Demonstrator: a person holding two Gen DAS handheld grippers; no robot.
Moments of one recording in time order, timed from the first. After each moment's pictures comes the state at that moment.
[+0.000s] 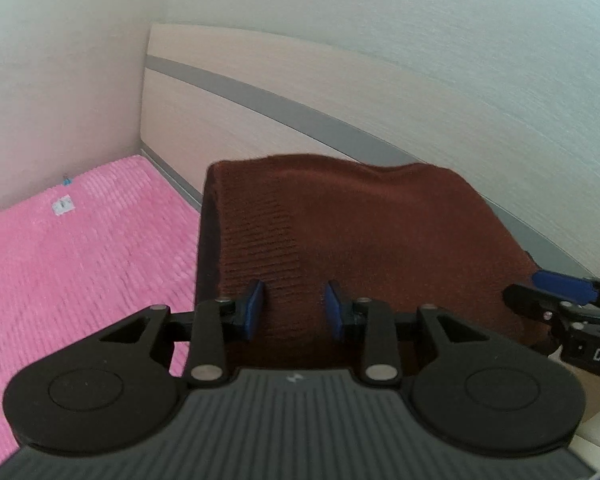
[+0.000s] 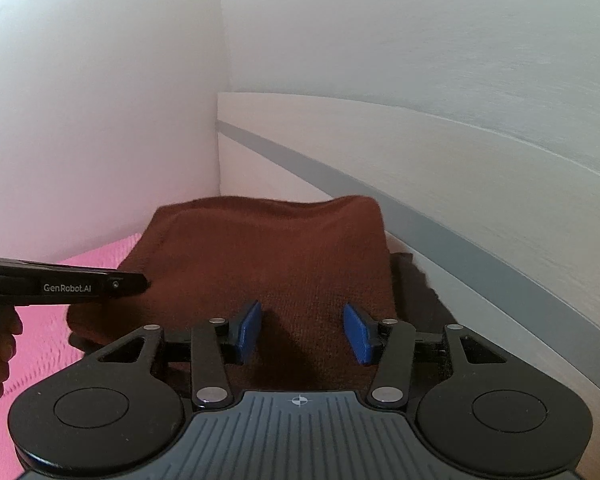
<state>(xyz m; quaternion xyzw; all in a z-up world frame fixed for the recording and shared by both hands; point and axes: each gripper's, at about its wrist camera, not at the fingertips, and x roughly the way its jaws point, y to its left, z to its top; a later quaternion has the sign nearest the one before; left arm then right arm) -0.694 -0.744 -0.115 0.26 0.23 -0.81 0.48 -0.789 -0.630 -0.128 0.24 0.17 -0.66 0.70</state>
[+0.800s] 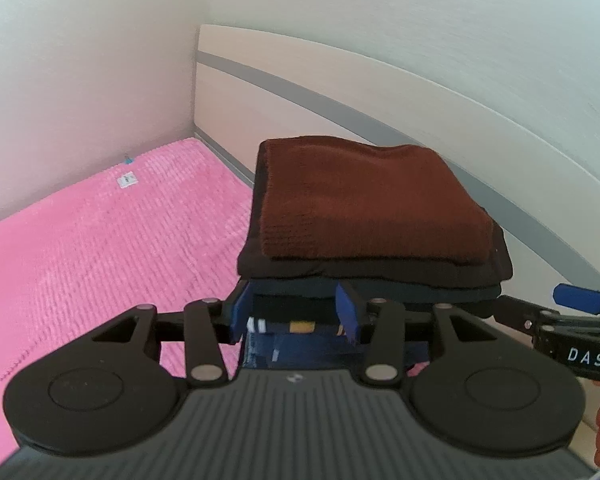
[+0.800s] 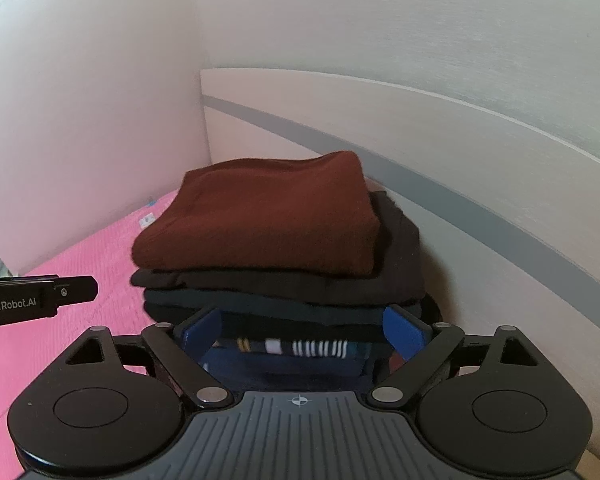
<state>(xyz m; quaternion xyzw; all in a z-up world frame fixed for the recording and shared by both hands) -0.644 -0.591 -0.028 0.29 0.23 -0.77 0.52 -0.764 -0.531 -0.060 0.31 0.19 -0.66 0.66</state>
